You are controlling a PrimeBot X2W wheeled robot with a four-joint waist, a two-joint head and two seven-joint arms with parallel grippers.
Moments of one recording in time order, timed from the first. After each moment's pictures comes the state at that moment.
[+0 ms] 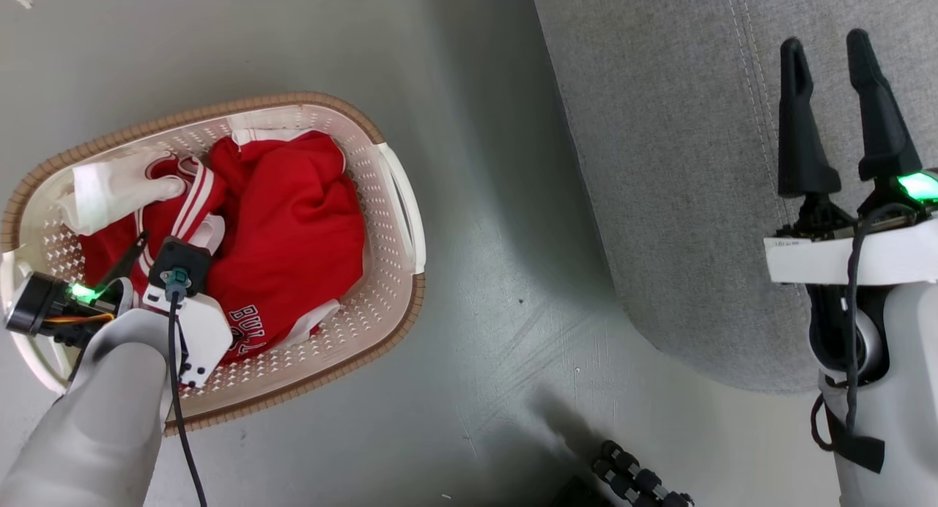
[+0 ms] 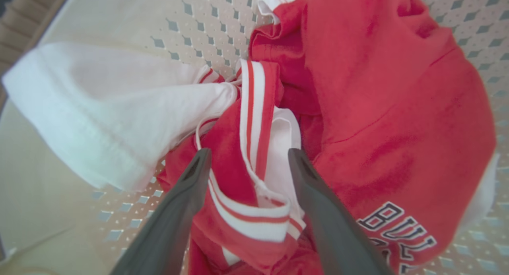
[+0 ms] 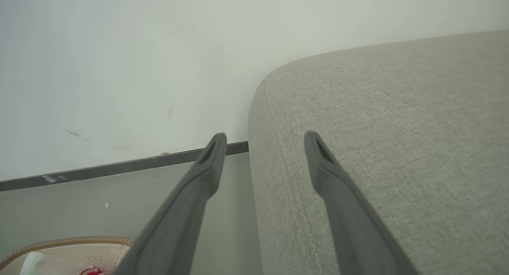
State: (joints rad) left arm -0.72 0.23 -0.40 0.95 0.01 0.13 -0.10; right arm -0.41 -0.04 -0.04 -0.10 0.26 0.13 -0.25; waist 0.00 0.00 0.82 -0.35
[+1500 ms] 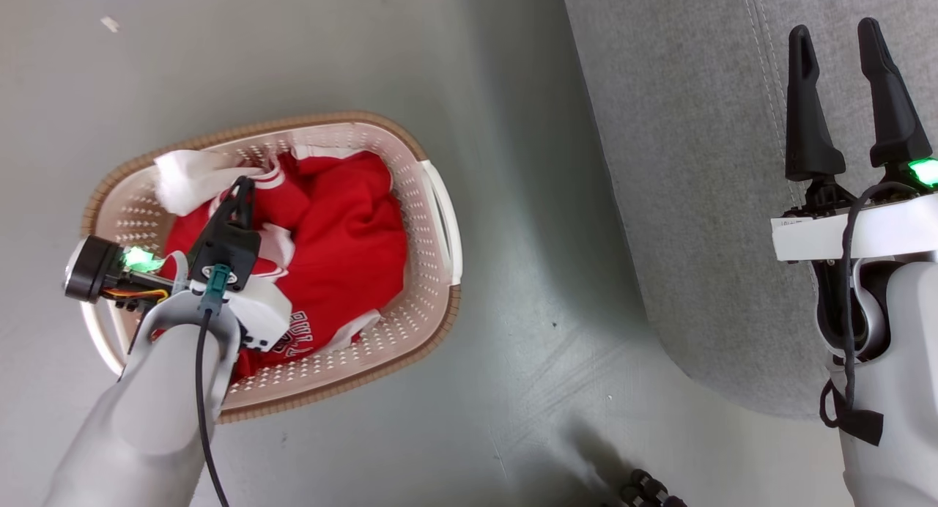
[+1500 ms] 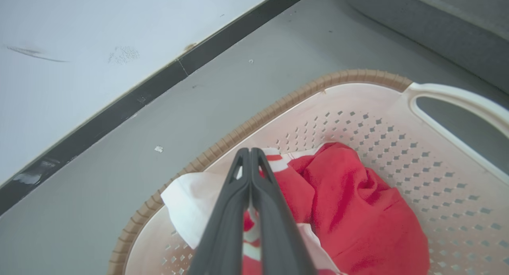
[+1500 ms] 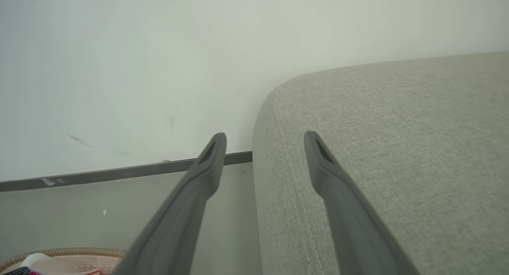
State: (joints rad) left arm -0.66 0.18 -0.39 0.66 -0.03 0.17 -0.25; right arm -0.47 -0.04 -0.08 0.01 0.18 0.13 -0.26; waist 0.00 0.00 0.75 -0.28
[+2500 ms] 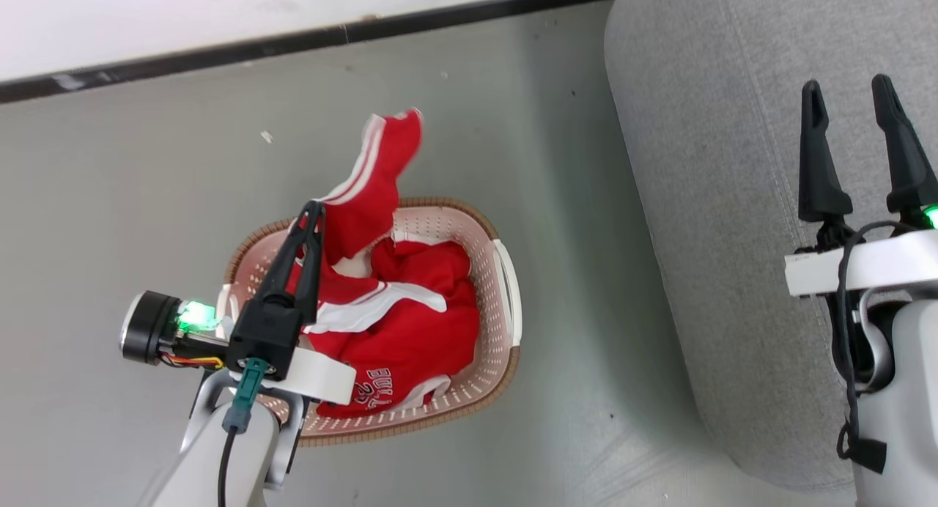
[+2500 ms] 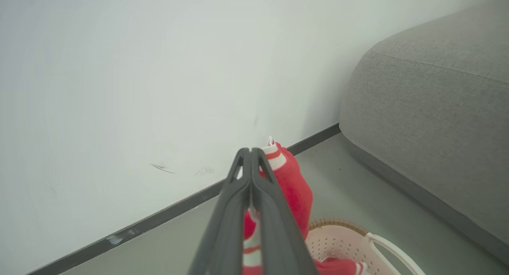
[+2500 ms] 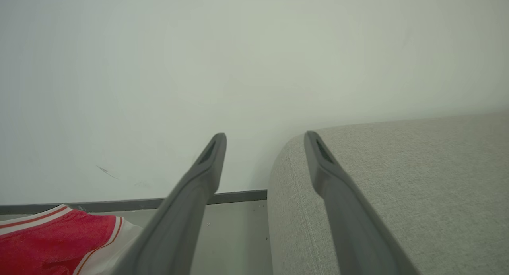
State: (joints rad) left arm -0.38 0.15 -0.37 0.14 -0.08 0.23 -0.25; right arm -0.41 -0.04 -0.15 0.05 0.07 0.13 -0.26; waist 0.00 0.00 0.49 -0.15
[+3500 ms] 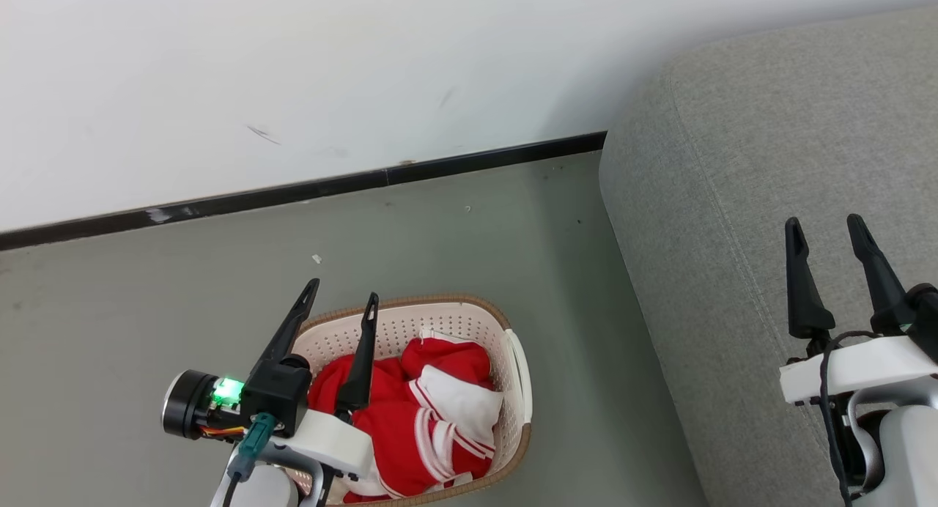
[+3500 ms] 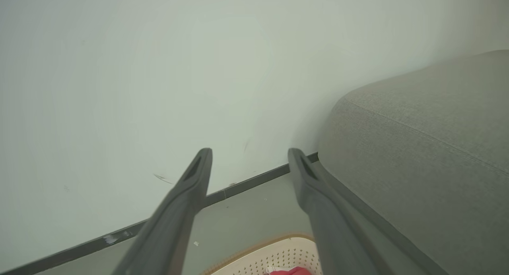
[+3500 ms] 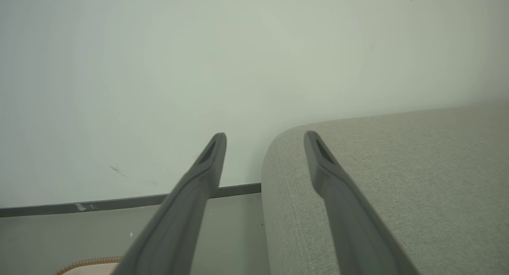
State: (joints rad) left arm -0.24 0.10 -0.38 0.16 -0.21 0.17 -0.25; right arm -0.18 -0.04 -0.17 0.08 0.05 0.13 -0.26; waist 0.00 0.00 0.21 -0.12
